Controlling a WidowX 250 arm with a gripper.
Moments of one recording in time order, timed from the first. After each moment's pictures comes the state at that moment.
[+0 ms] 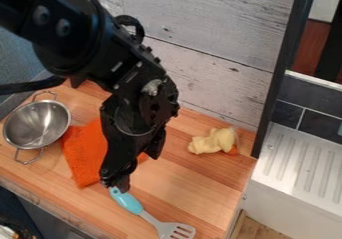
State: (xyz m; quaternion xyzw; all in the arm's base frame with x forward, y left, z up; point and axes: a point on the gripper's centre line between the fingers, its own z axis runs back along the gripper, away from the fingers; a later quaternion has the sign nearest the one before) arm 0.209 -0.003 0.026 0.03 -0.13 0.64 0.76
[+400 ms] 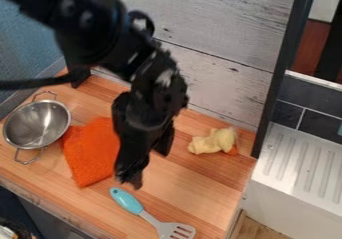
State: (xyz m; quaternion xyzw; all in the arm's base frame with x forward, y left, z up) arm 0.224 -0.011 0.023 0.02 -0.11 0.66 0.74
